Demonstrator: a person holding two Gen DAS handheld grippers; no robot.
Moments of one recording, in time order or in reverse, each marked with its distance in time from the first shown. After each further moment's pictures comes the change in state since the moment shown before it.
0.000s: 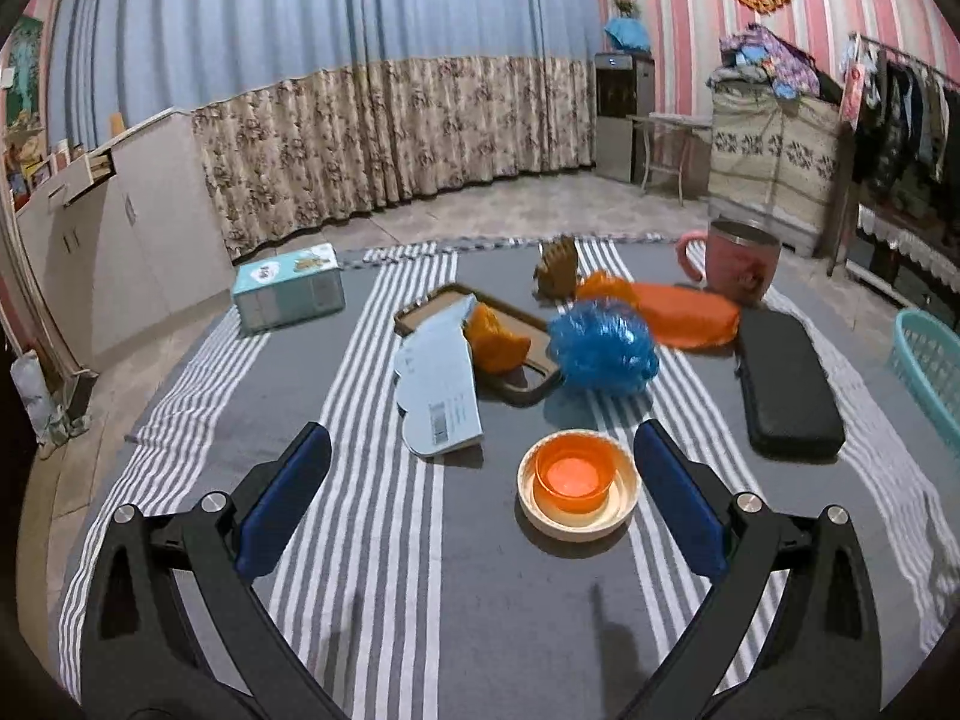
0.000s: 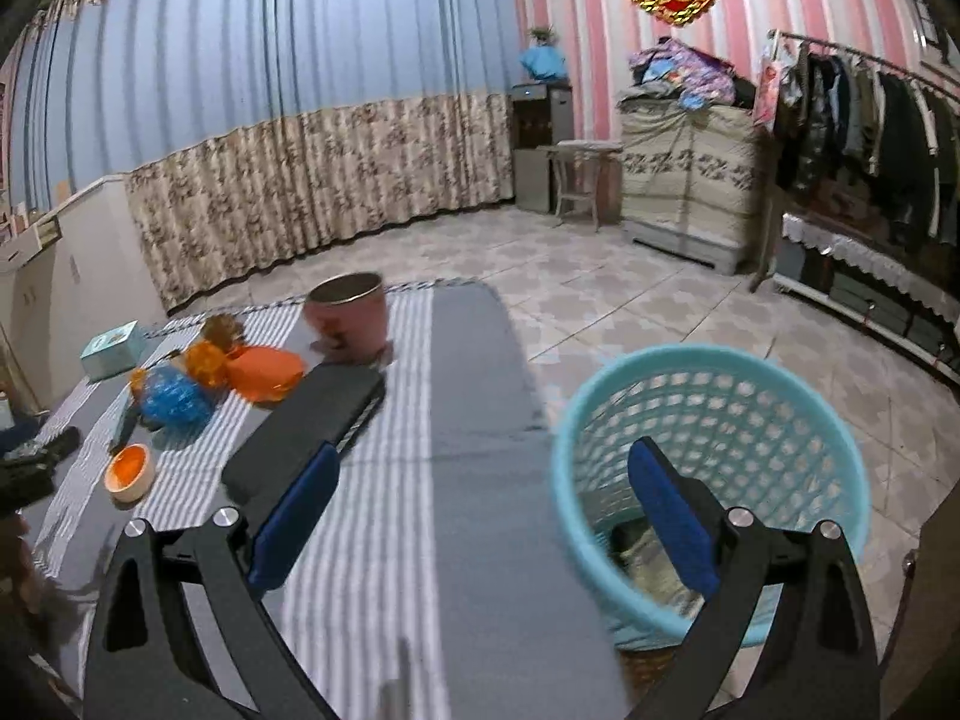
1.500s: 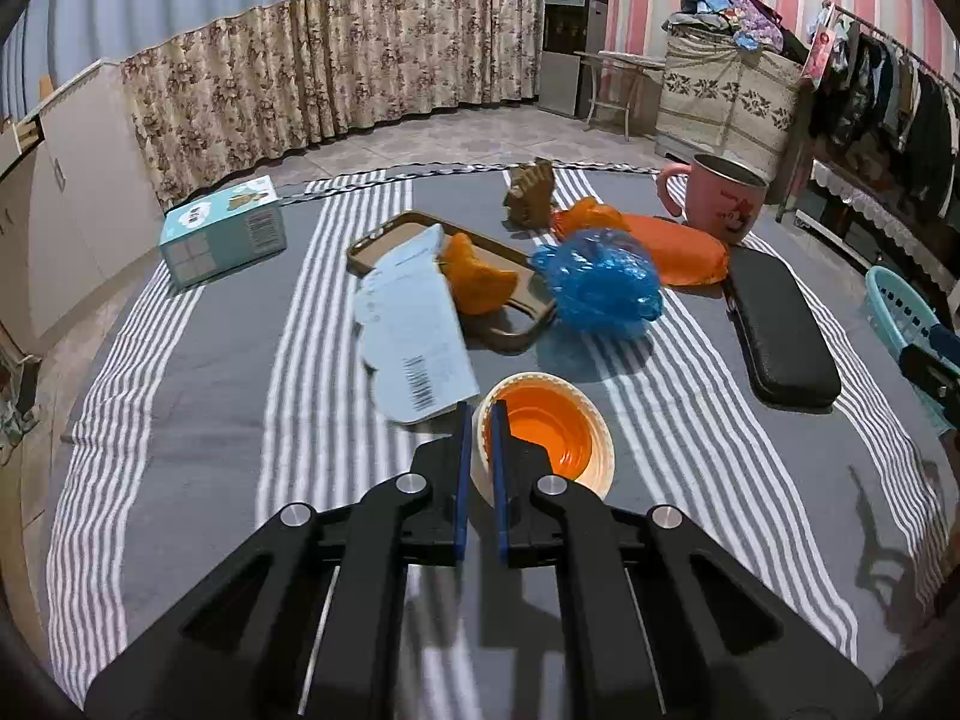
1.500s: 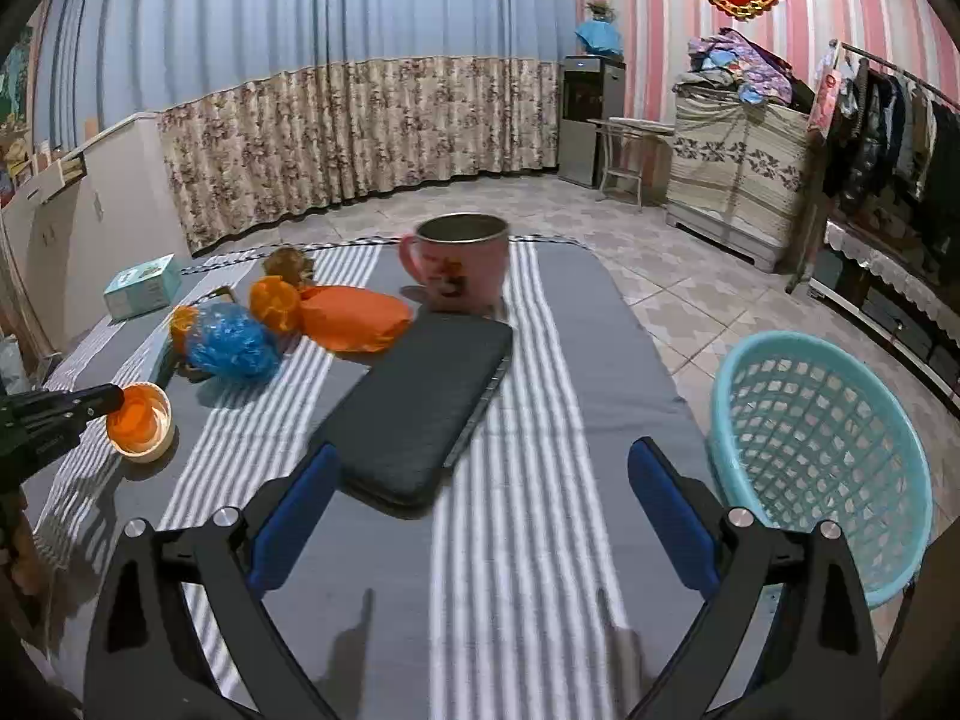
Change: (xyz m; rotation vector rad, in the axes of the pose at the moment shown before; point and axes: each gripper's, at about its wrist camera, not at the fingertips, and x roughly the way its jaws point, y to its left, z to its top) left arm 0.031 0.029 0.000 0.023 0.170 -0.176; right arm 0.026 0.092 -0.011 -0.107 0.082 0.039
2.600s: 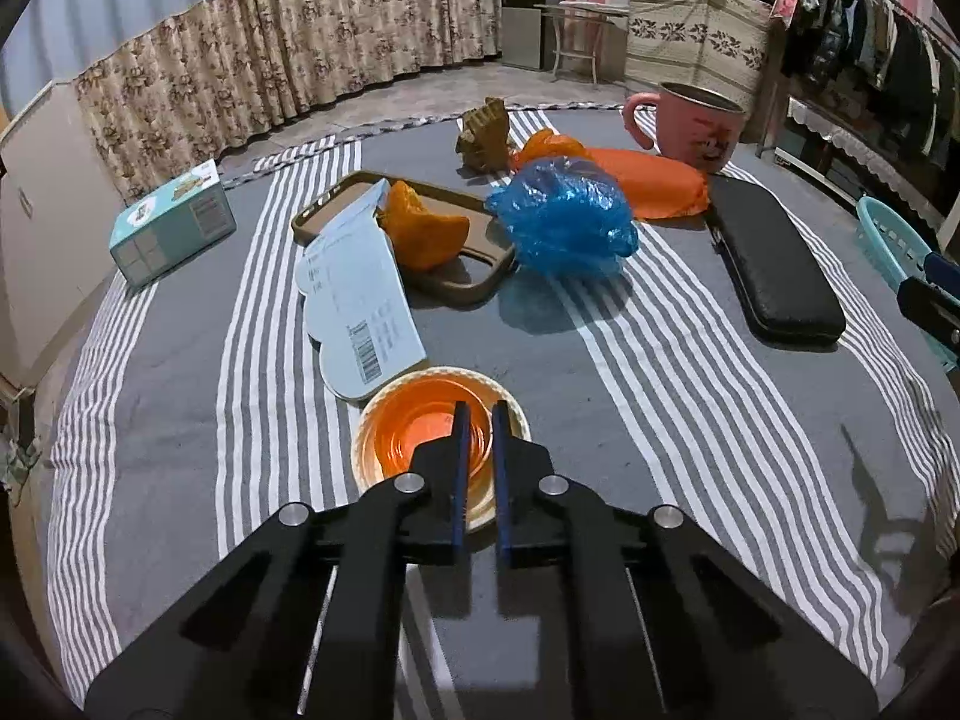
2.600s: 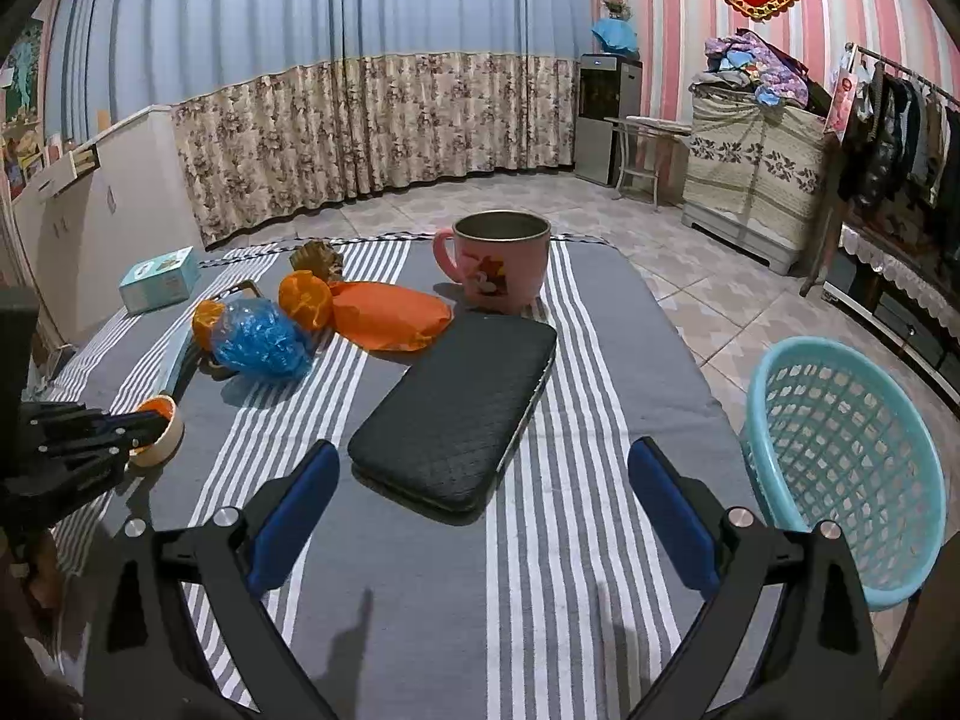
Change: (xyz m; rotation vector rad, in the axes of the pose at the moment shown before) left arm 0.022 -0.019 -0.006 0.106 0.099 -0.023; right arm 0.001 0.013 0.003 -0.011 0.011 0.025
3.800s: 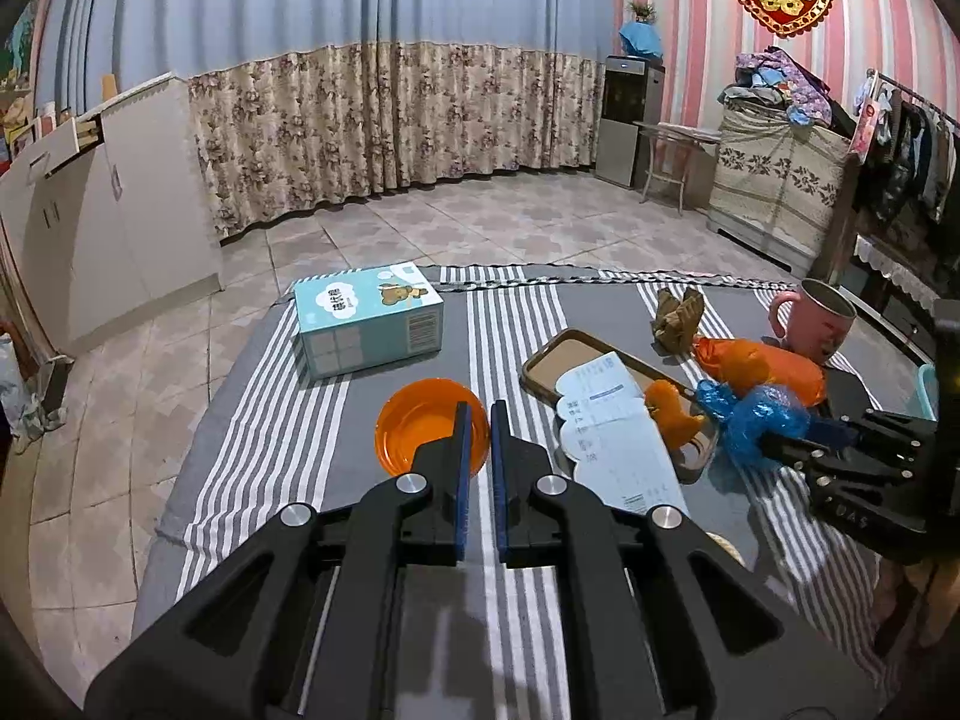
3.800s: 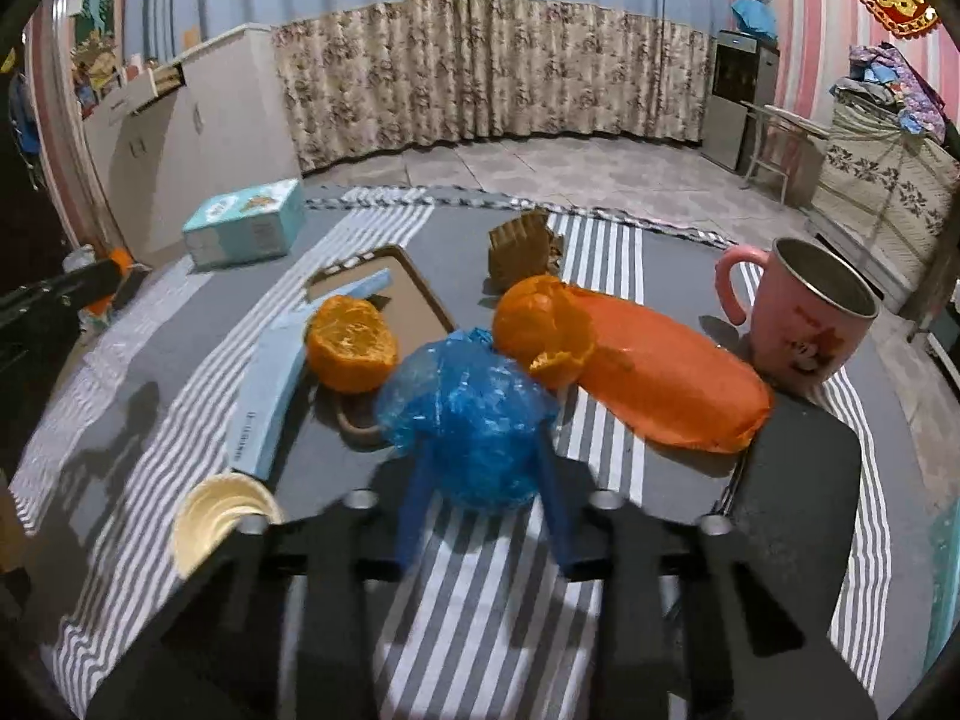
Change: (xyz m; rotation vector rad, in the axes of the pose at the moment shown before) left arm -0.038 0.121 0.034 -0.193 -0.249 0.126; right arm 0.103 0.134 0.045 -0.160 0.125 0.228
